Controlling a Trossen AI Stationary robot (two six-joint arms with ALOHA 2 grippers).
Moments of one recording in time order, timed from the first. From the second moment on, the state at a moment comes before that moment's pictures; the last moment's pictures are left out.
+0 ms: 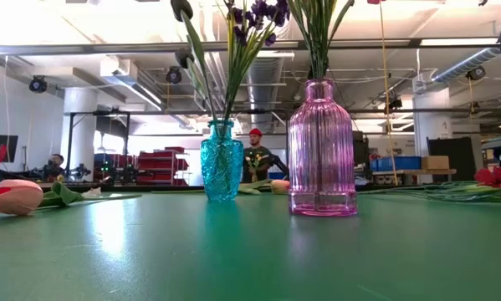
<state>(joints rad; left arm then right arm) -0.81 1.74 1.09 0.67 -0.51 0.13 0.64 1.99 1.30 0.89 0.42 -0.45</state>
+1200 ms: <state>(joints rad) -0.81 1.62 1.07 0.39 -0.68 0.00 0.69 1.97 1.35 0.86 0.44 -0.52</state>
